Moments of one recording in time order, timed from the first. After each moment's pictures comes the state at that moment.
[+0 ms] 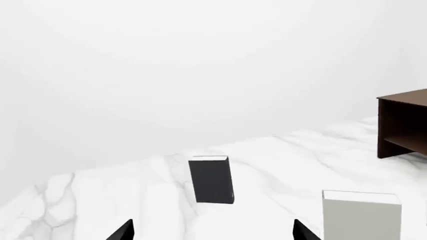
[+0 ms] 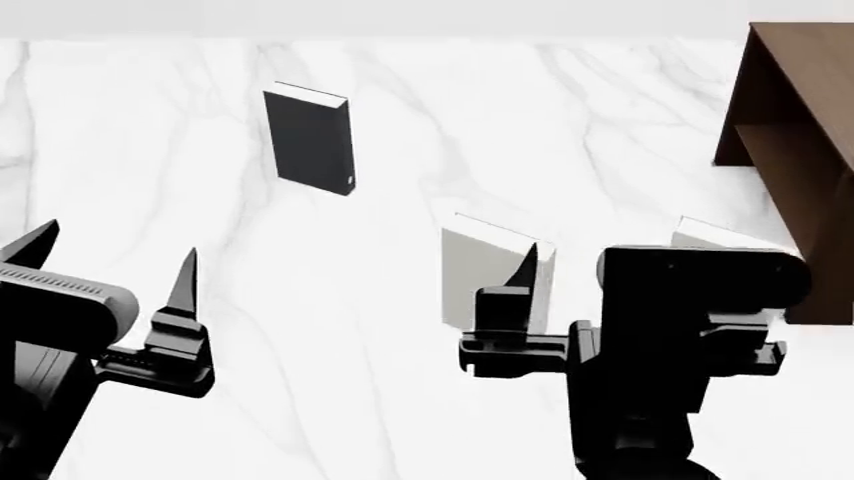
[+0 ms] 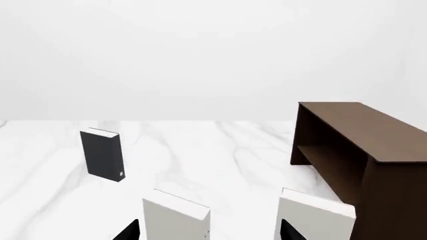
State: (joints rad) left arm -0.43 -0.17 0.11 0.55 -0.07 -0.86 0.01; right arm 0.52 0.13 -0.03 -0.51 0.22 1.04 0.19
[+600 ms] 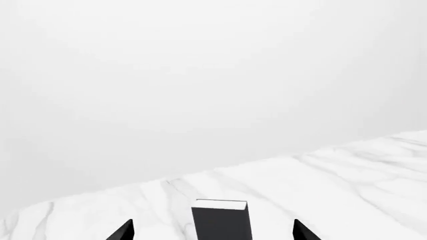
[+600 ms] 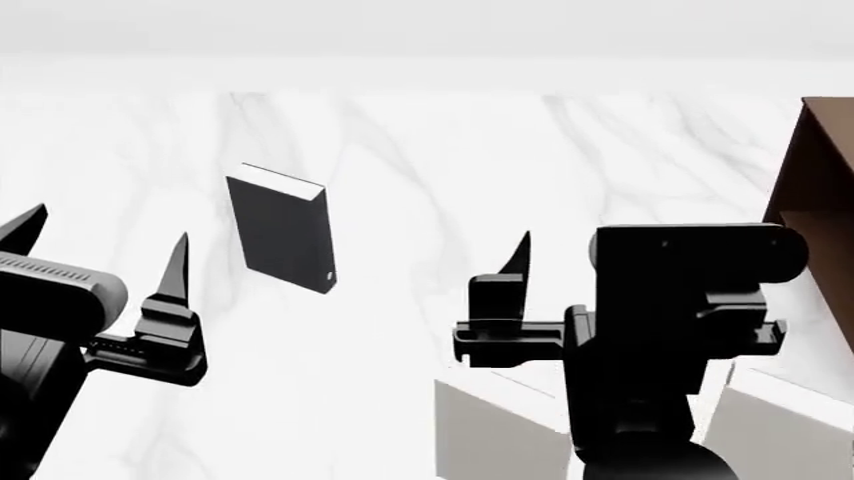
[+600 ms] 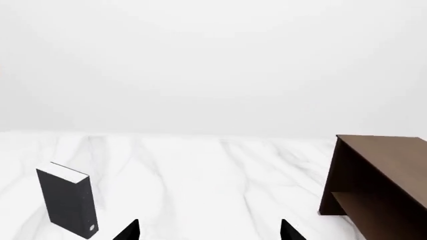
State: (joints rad) left arm -0.46 -0.18 0.11 0.59 -0.09 -0.90 -0.01; right arm 0.57 0.15 -0.05 -0.54 0.26 1.12 0.20
